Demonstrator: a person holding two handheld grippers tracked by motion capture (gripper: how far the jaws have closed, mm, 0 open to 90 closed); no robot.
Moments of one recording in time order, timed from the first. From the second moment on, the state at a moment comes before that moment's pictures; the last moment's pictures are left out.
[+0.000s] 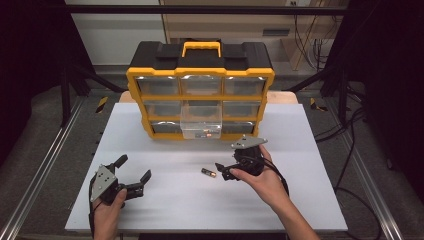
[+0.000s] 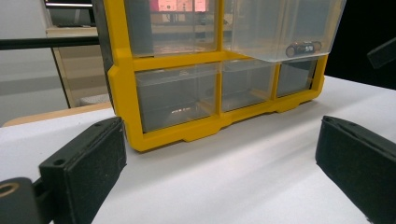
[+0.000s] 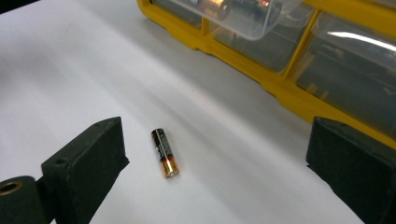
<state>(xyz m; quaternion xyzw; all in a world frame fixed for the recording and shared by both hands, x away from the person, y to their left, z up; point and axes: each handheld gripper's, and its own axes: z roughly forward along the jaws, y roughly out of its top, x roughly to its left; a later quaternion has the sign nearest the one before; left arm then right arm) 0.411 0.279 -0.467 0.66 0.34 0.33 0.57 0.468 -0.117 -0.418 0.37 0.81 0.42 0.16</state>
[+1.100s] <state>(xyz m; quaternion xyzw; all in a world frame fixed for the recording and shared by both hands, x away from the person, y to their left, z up) 0.412 0.278 -0.467 0.67 0.34 0.33 0.57 0.490 -0.072 -0.472 0.32 0.88 0.34 0.12</state>
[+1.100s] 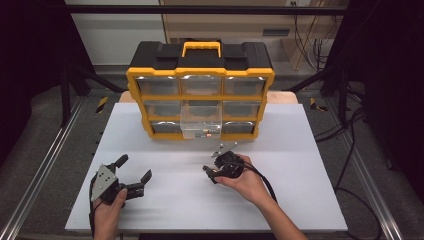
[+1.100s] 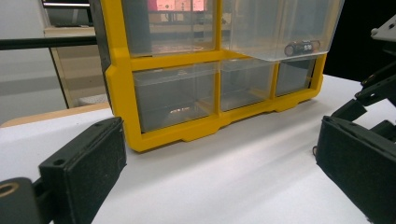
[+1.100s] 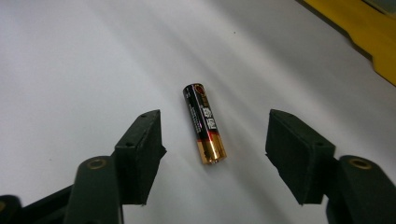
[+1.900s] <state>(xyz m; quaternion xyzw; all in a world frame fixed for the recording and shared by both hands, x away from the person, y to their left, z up) 0.413 0.277 -0.467 0.67 0.34 0.33 0.58 0.495 -0.061 -0.483 0.29 0.89 0.33 0.13</state>
